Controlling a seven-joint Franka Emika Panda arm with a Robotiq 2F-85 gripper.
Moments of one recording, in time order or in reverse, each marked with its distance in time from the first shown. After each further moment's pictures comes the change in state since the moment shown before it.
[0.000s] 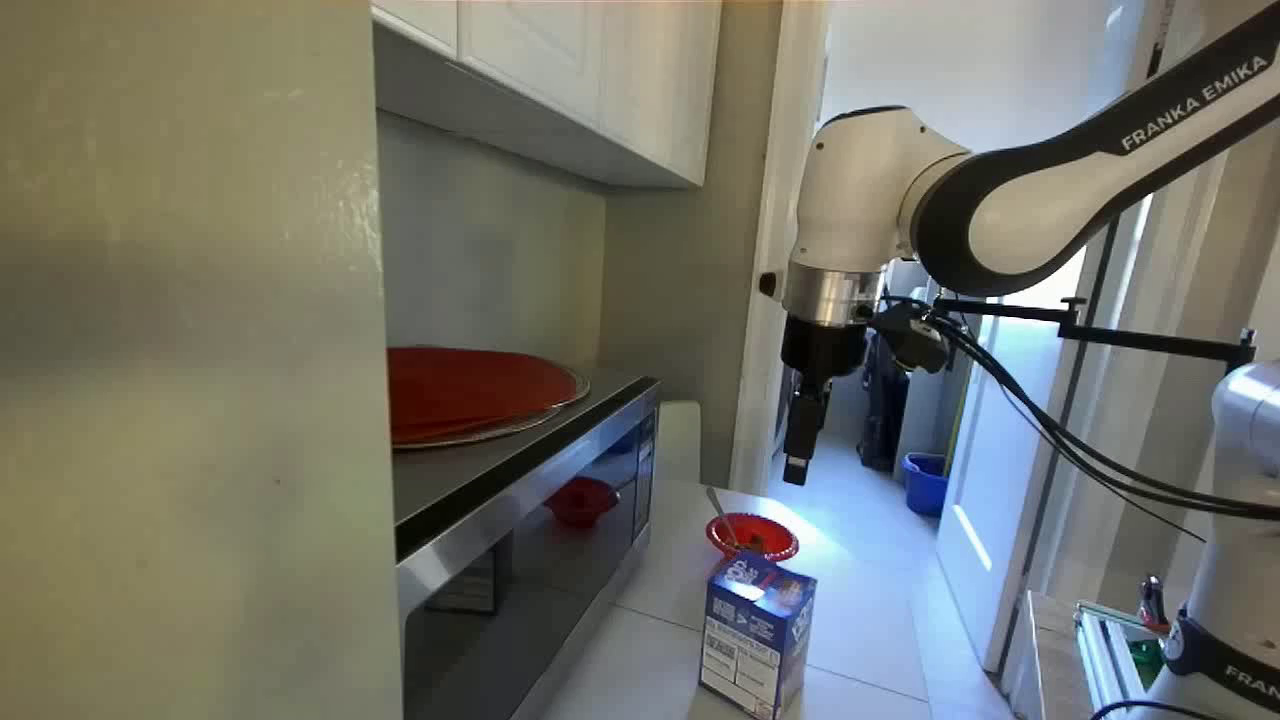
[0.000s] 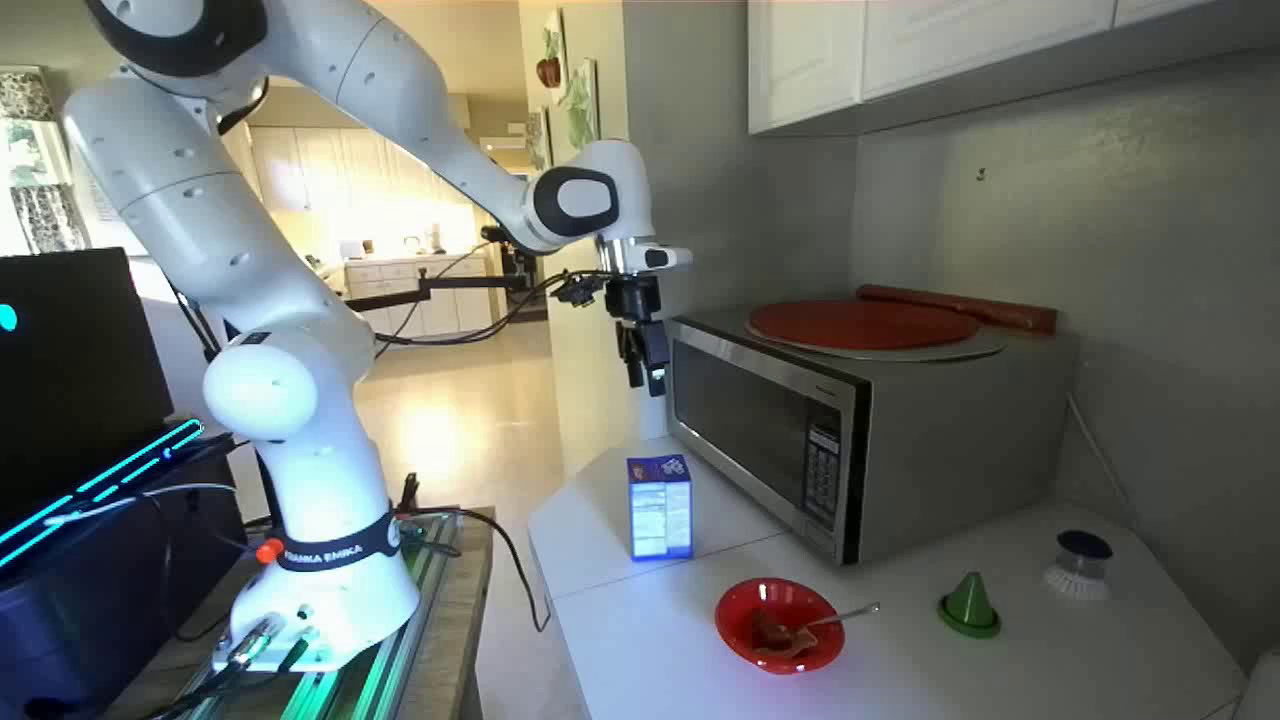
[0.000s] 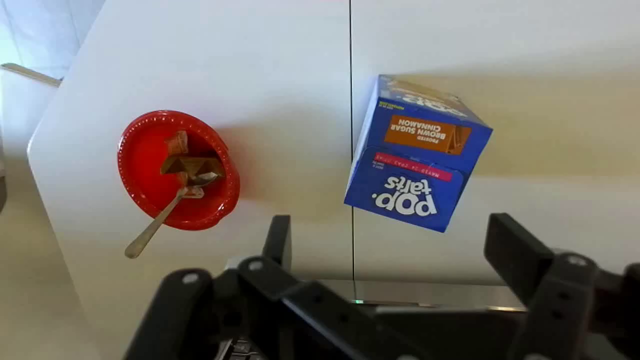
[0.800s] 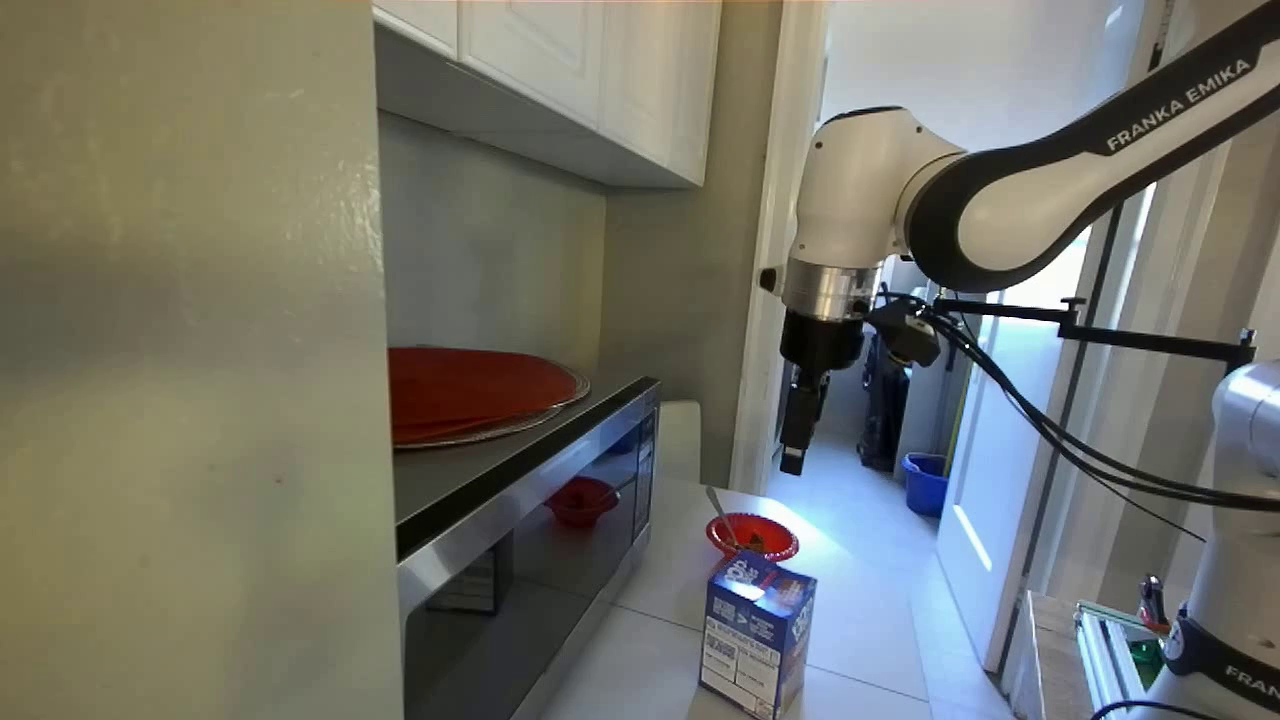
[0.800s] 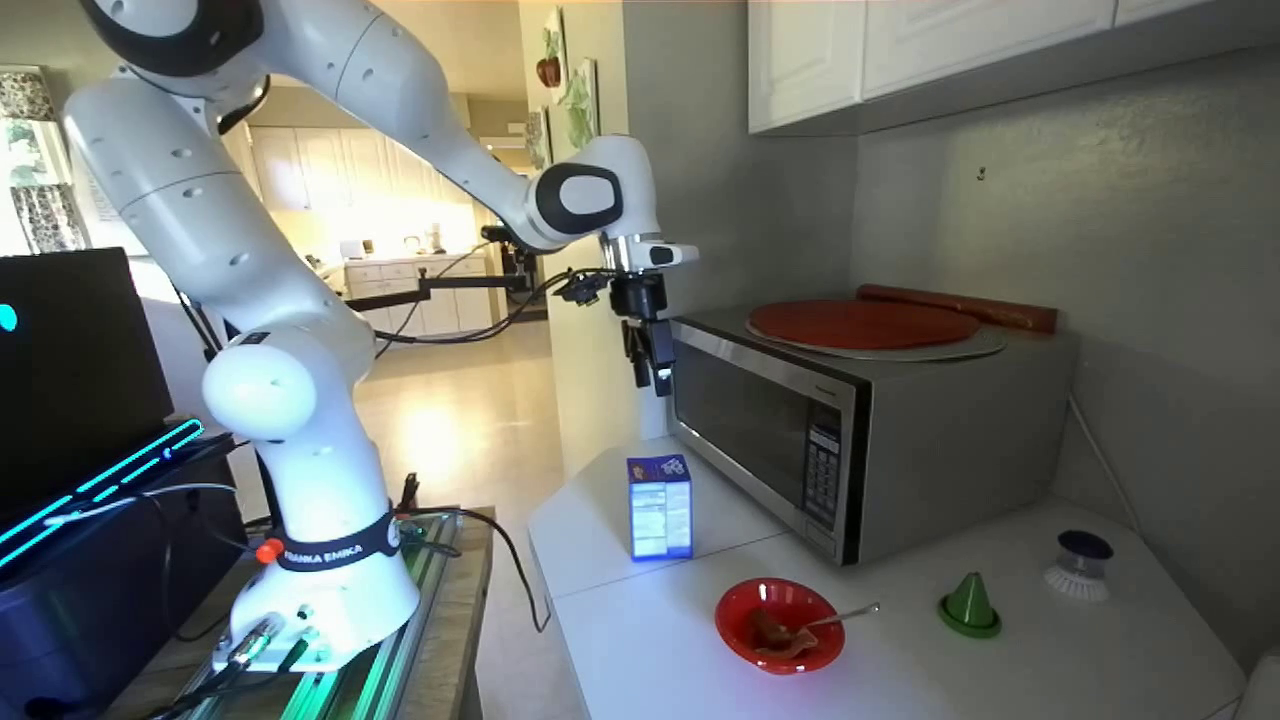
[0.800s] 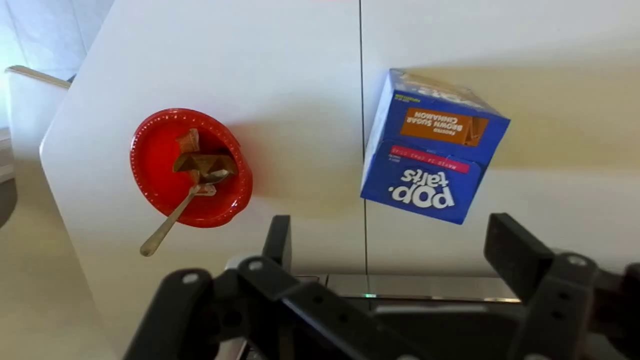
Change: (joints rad) arm -0.007 0.000 -0.034 0.004 -0.021 0.006 -0.001
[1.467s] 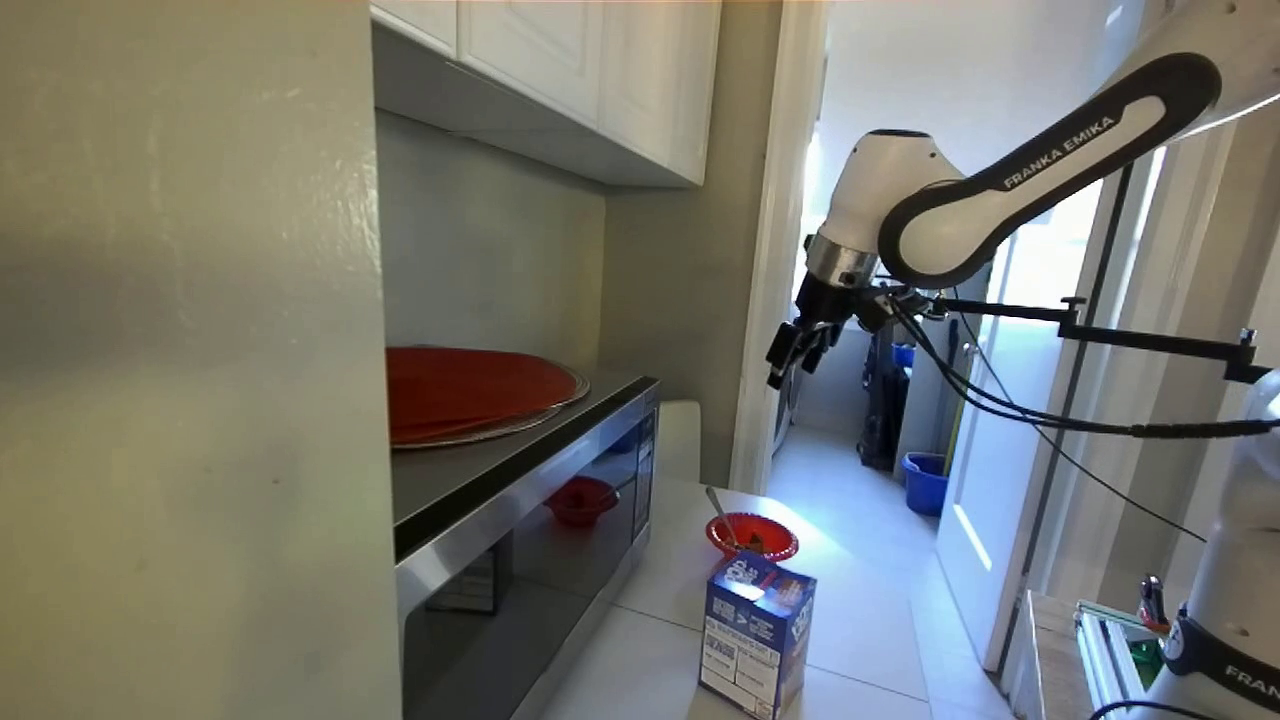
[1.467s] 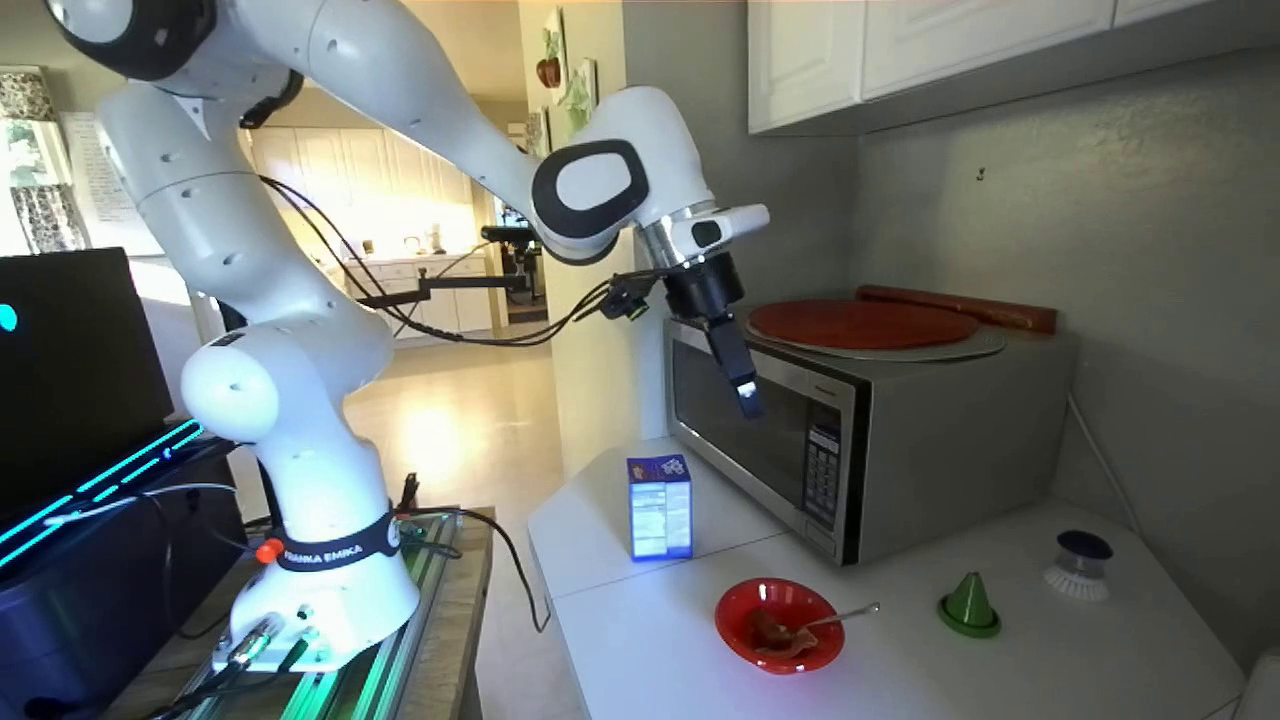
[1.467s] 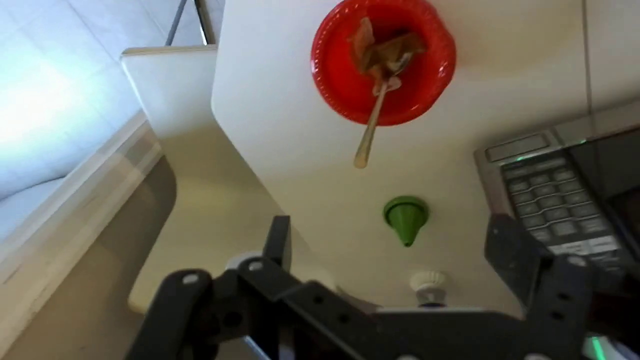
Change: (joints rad) arm -0.266 0.019 -0.199 0.001 -0.172 0.308 0.070
